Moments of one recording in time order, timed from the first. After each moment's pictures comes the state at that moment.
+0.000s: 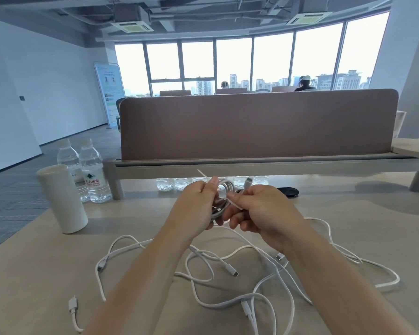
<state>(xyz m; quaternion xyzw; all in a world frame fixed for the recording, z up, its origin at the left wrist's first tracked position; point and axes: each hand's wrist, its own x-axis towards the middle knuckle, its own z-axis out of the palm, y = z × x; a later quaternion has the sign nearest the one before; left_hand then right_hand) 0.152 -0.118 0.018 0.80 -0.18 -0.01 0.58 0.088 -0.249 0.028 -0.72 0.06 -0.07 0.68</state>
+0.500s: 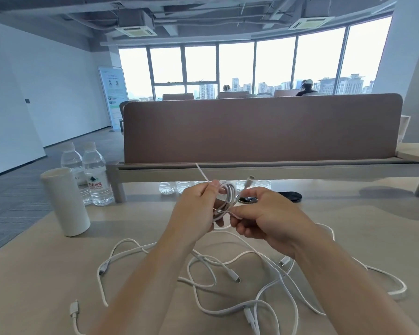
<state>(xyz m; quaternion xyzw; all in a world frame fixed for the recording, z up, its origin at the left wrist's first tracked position) 0.146 -0.117 0.021 0.78 -0.18 0.01 0.60 0.091 -0.258 0.028 -0.71 0.09 -0.04 0.70</state>
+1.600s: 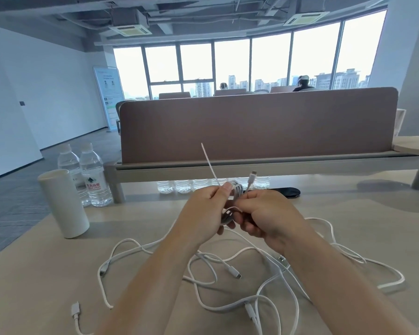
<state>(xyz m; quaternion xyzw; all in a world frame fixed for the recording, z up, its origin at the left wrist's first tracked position) 0.138 -0.124 0.021 0.77 -0.22 -0.05 0.59 0.088 -0.249 0.027 -0.72 0.13 -0.08 0.68</state>
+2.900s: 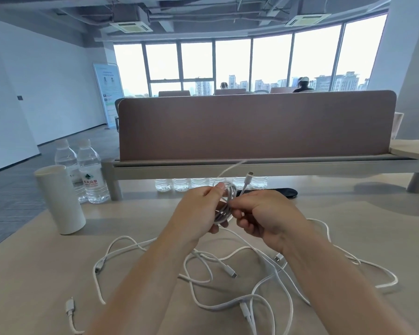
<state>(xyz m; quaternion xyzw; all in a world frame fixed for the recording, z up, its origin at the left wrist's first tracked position) 0.143 -0.124 0.019 0.75 -0.17 -0.07 0.63 0.093 -0.253 0.028 -0.69 0.14 -0.04 0.70</state>
